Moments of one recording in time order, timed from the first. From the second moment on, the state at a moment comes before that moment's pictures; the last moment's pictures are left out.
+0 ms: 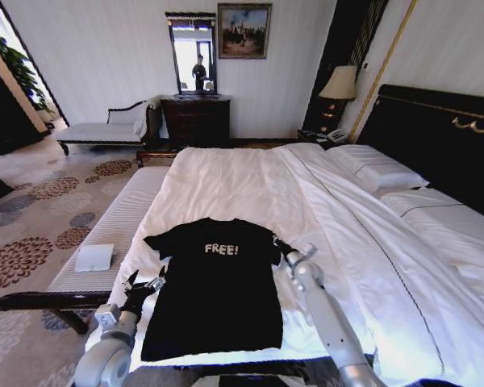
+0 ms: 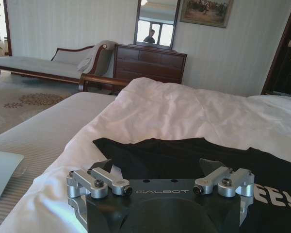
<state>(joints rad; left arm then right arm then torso) 1.73 -1.09 -0.59 -2.16 -0.62 0.09 -0.27 -0.94 1.35 0.34 1.44 0.84 -0.25 0.05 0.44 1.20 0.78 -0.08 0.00</state>
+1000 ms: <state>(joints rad) 1.78 -1.09 -0.67 -2.18 -0.65 0.08 -0.26 -0.81 1.45 0.20 1.17 0.61 -0.17 0.00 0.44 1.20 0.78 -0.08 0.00</state>
